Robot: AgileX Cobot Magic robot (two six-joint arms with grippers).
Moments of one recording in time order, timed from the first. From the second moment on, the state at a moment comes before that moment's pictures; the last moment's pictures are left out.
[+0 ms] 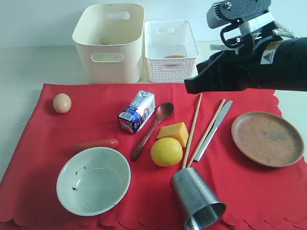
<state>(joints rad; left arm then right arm) 0.00 0.01 0.00 0.00 0.19 -0.01 0.54 1.34 -0.71 0.13 0.07 -0.09</state>
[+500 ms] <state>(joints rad) 0.00 0.01 0.00 0.00 0.19 -0.01 0.55 1.39 -0.71 0.33 0.32 -0.24</state>
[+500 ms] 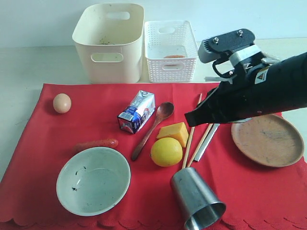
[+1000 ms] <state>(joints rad) 0.00 0.01 0.00 0.00 0.19 -0.01 0.72 1.53 -0.71 0.34 0.23 -0.31</state>
